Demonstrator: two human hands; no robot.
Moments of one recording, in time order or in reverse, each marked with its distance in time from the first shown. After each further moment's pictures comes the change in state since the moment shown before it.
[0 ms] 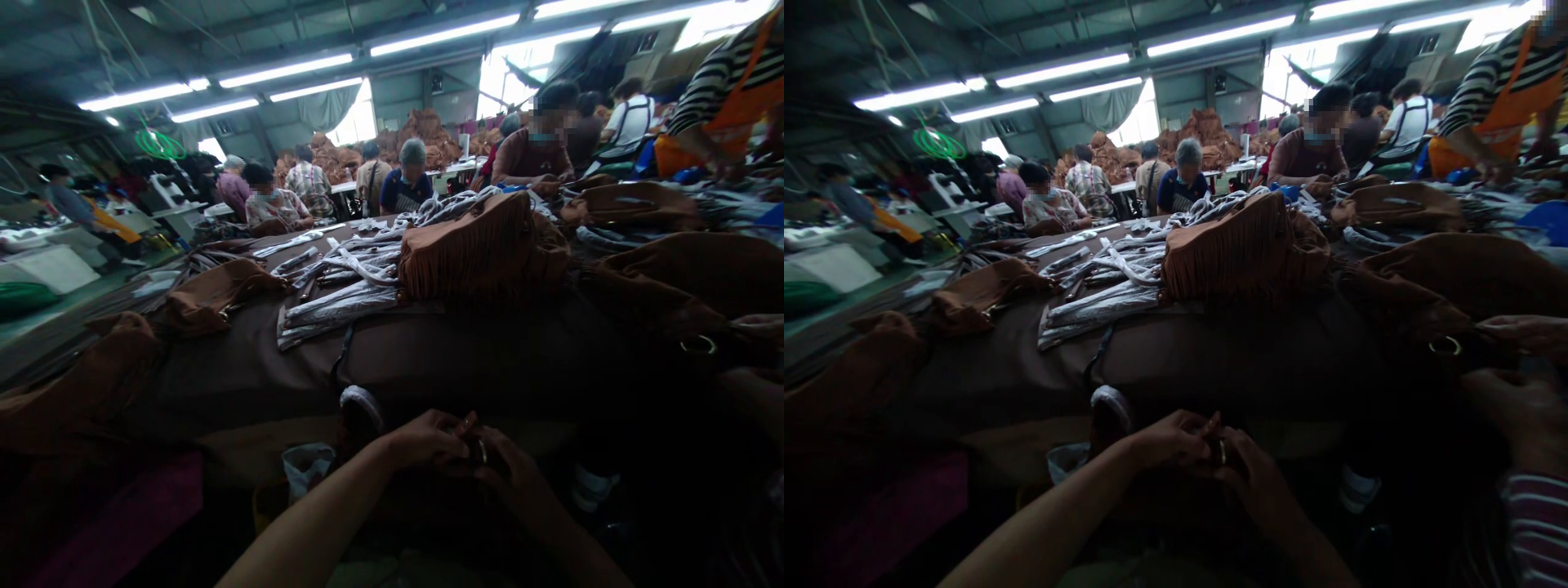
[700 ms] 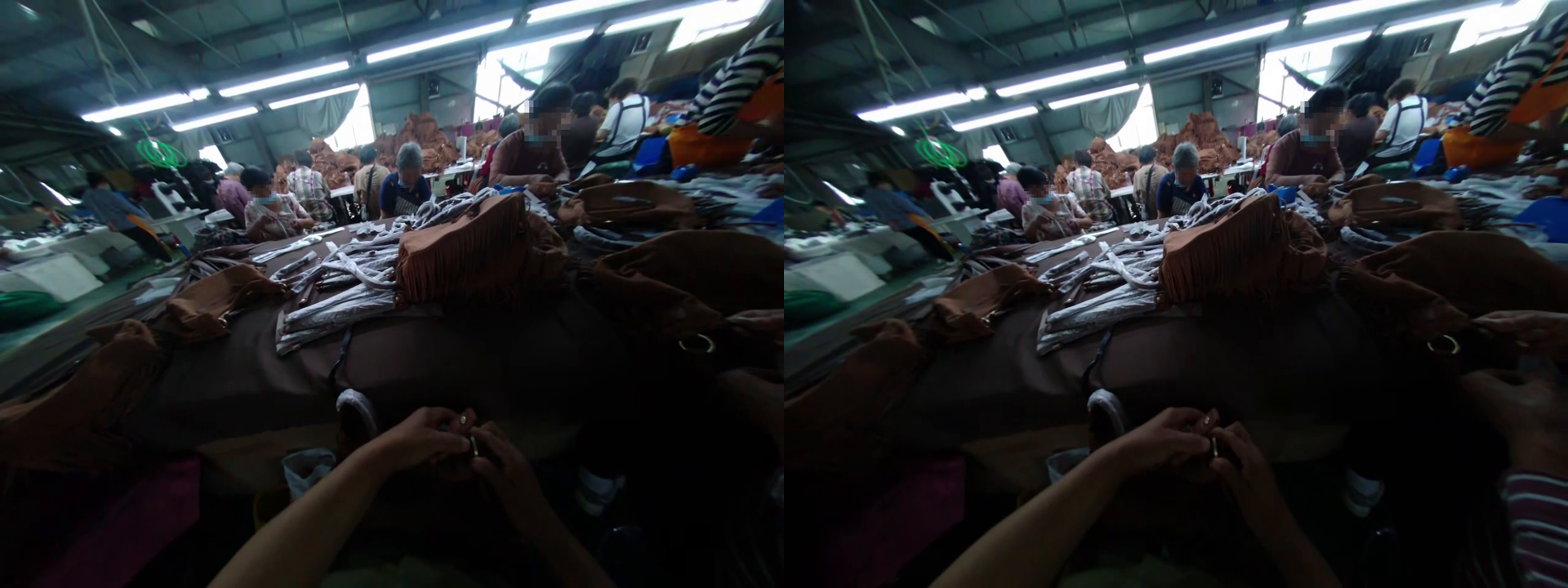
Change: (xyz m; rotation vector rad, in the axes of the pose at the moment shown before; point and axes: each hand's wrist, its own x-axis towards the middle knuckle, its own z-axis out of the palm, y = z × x) left_hand -0.014 0.024 0.006 0.126 0.096 0.008; right_hand 0.014 -0.024 0.002 0.179 0.070 -0.031
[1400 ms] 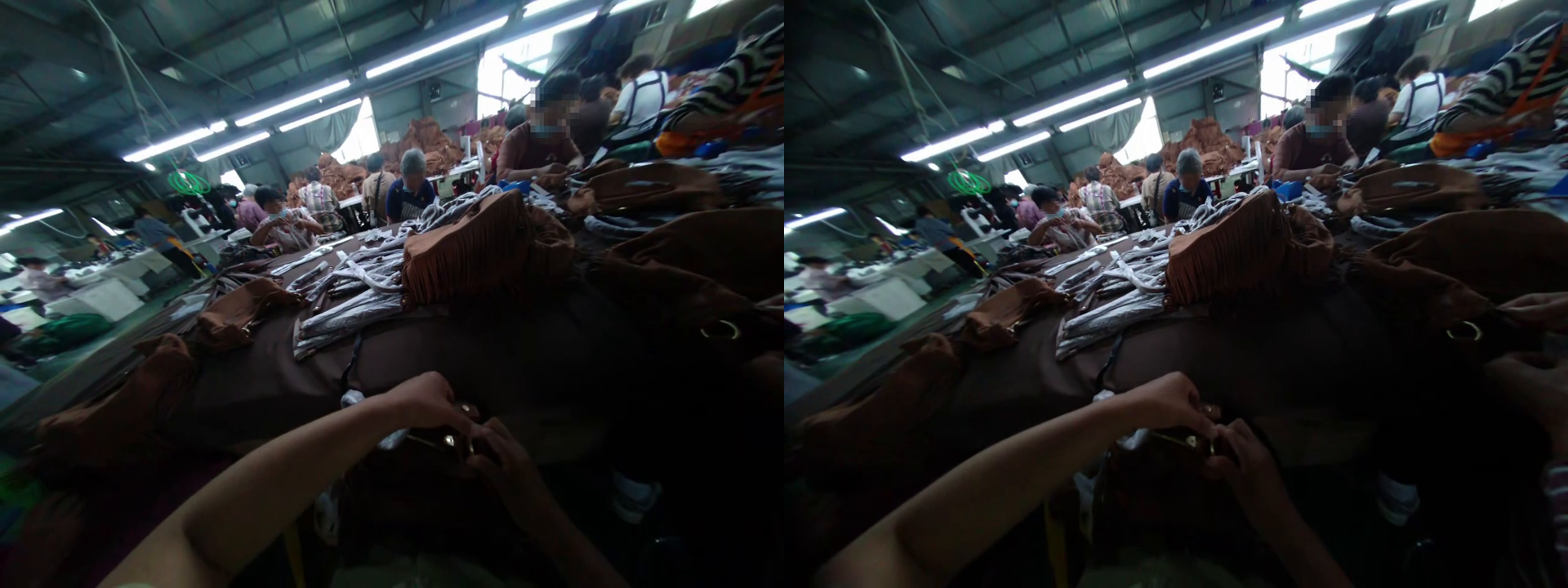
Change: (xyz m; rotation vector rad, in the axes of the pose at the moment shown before) left_hand -0.003 0.080 -0.008 0.776 0.137 -0.177; right_hand -0.001 -0.008 0.009 -0.066 0.009 -0.055
